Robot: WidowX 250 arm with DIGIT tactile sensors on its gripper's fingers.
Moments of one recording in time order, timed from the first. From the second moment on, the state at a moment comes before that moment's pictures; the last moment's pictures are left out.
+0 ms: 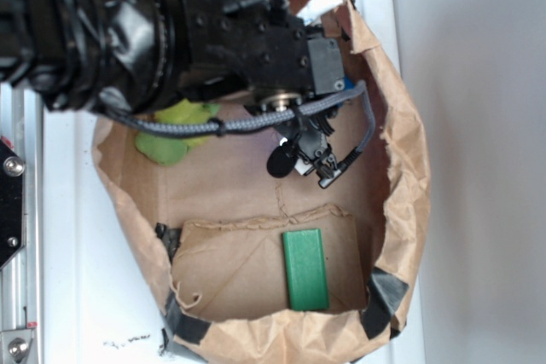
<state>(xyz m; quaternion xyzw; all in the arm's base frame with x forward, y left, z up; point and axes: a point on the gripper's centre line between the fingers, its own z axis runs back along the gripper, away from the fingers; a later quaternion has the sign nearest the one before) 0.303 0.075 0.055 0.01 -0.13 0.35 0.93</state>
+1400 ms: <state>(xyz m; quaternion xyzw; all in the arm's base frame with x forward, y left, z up) 0.330 0.078 0.025 0.02 -0.19 0.34 0.92</state>
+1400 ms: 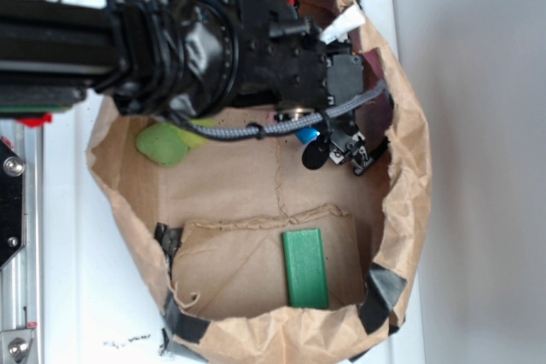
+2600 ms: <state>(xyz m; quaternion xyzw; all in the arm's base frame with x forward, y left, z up) 0.311 0.073 0.025 0.03 -0.12 0.35 0.93</state>
